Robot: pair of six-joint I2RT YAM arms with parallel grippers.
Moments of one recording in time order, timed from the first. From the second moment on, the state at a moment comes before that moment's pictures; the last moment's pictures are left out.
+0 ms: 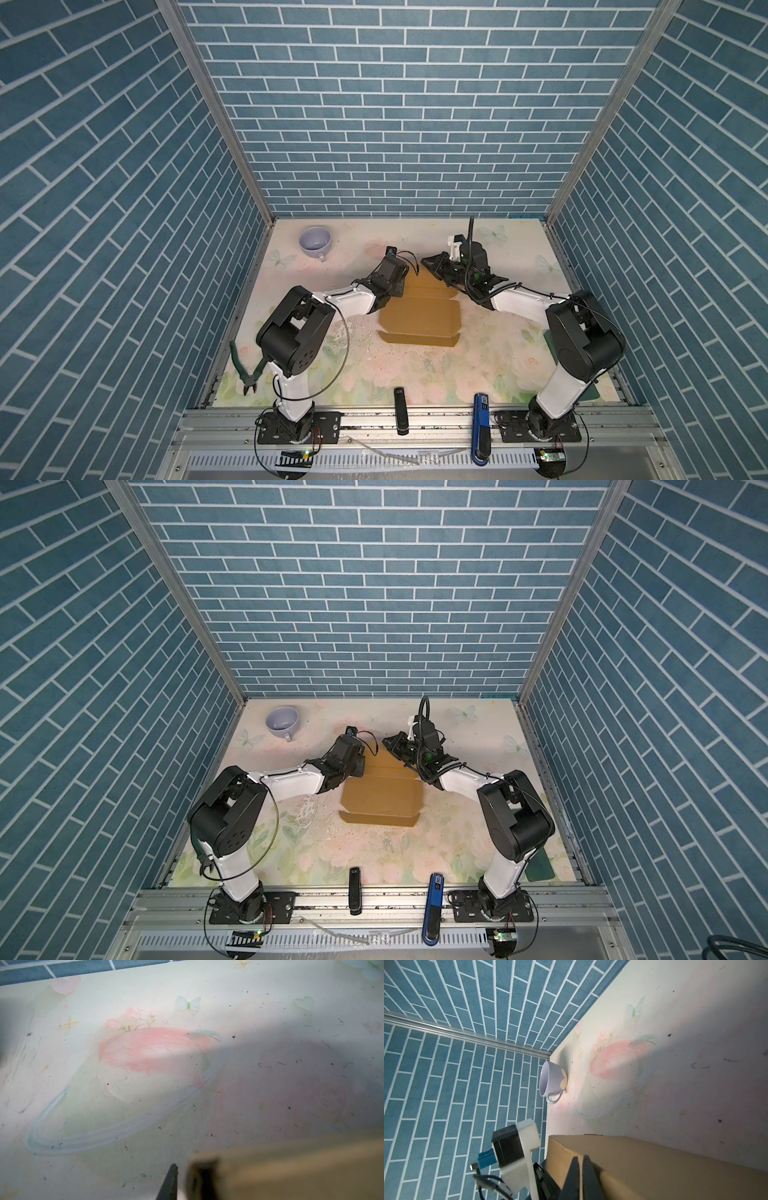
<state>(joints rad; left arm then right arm) -0.63 1.83 1.06 -0.01 -0.31 -0.34 0.56 1.73 0.98 0.36 -0.35 1.07</state>
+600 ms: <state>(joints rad) -0.63 1.78 1.00 -0.01 -0.40 -0.37 0.55 1.45 1.13 -0.17 -0.22 0.83</state>
